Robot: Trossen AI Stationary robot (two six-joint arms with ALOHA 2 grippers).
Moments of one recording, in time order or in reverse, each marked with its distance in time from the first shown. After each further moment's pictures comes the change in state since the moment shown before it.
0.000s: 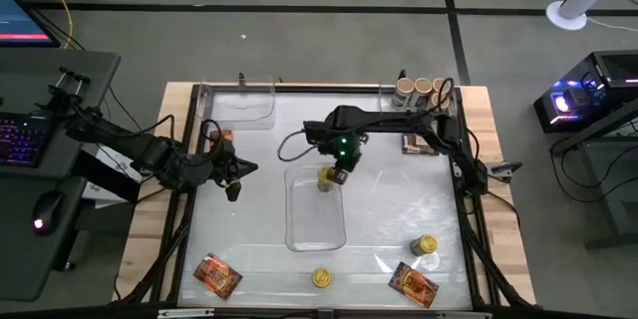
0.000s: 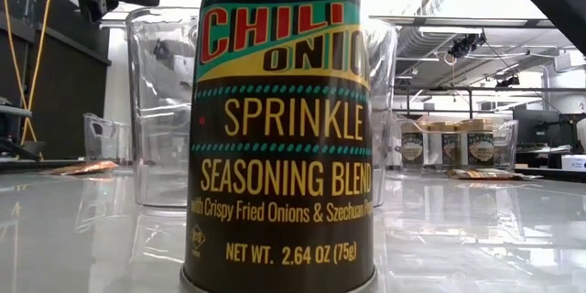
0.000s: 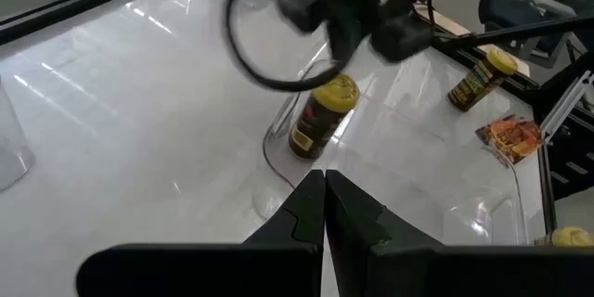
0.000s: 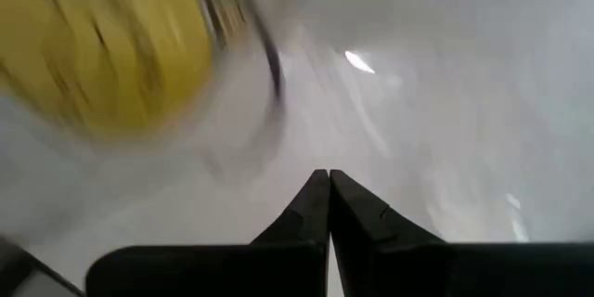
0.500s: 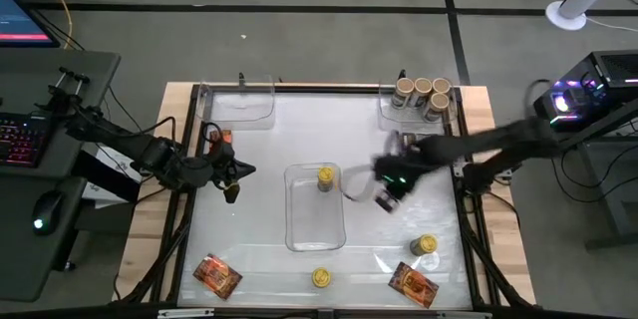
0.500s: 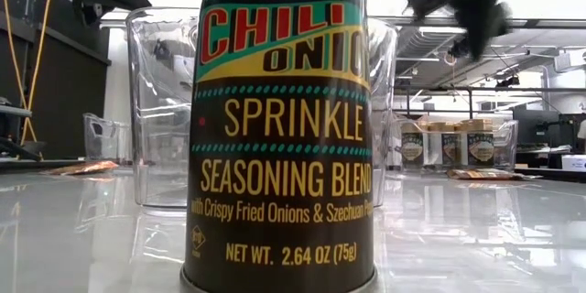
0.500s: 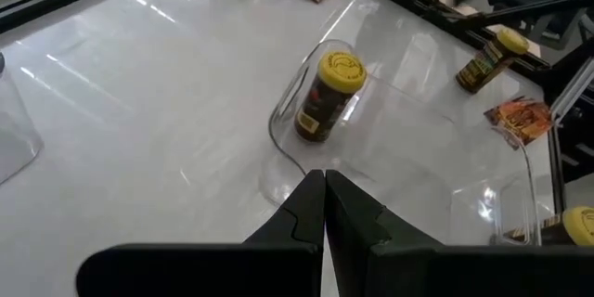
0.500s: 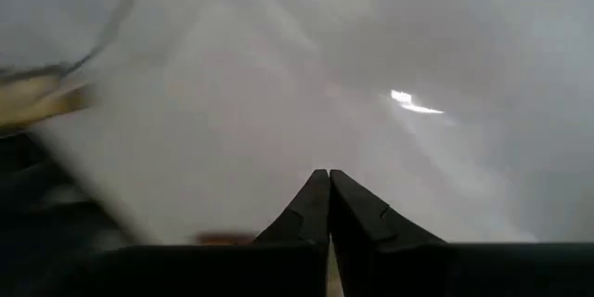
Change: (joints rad) left arm -0.017 0.000 0.000 -0.049 0.006 -0.016; right arm 0.327 -0.758 -0.716 0.327 0.075 0.636
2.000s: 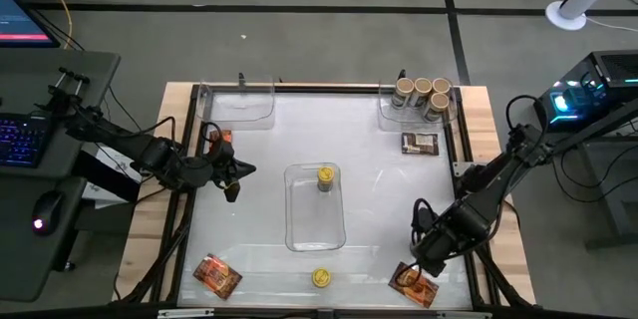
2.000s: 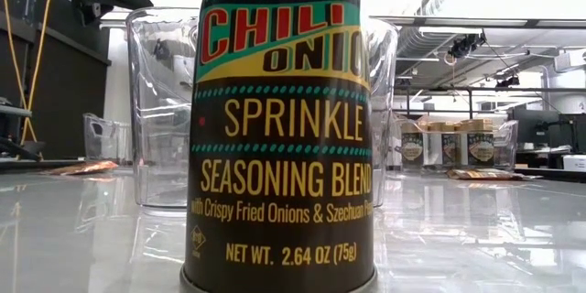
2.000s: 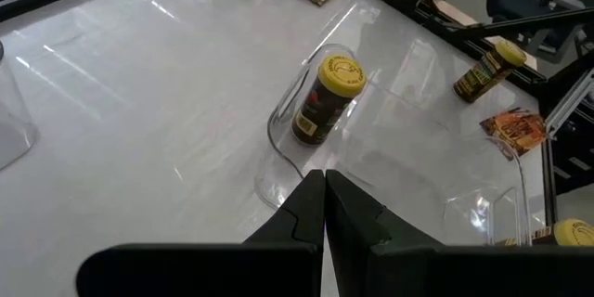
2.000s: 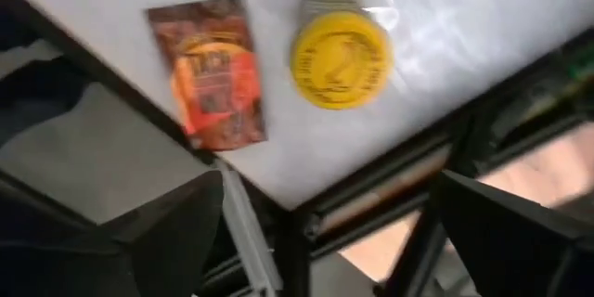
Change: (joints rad) left arm 0.000 0.000 0.000 0.005 -0.006 -0.042; right arm 0.597 0.125 0.220 -0.306 -0.097 0.532
